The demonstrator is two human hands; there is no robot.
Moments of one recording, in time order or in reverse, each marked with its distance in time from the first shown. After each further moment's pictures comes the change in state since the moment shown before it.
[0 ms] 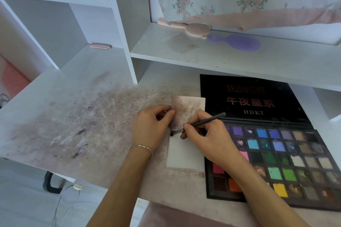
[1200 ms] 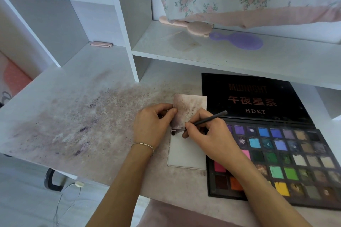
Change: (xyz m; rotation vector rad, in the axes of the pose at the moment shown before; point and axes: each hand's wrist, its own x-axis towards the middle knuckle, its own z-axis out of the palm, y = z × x) left_hand 0.000 0.001 -0.001 0.006 0.004 0.023; right_hand 0.000 -0.001 0.000 -0.030 -0.003 0.006
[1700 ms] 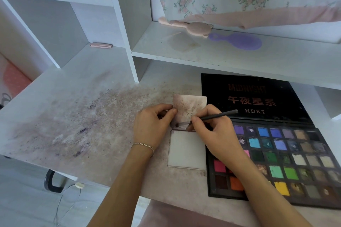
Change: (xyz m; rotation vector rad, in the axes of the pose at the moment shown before) left_hand 0.000 0.000 0.001 -0.007 0.017 -0.018; right_hand 0.002 0.004 -0.002 0.102 0.123 -0.031
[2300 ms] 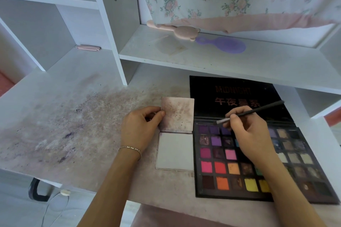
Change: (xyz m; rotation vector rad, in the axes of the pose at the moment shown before) left_hand 0.001 -0.002 0.000 -0.005 0.005 -0.011; right_hand -0.015 0.014 -0.069 -0.122 0.257 0.018
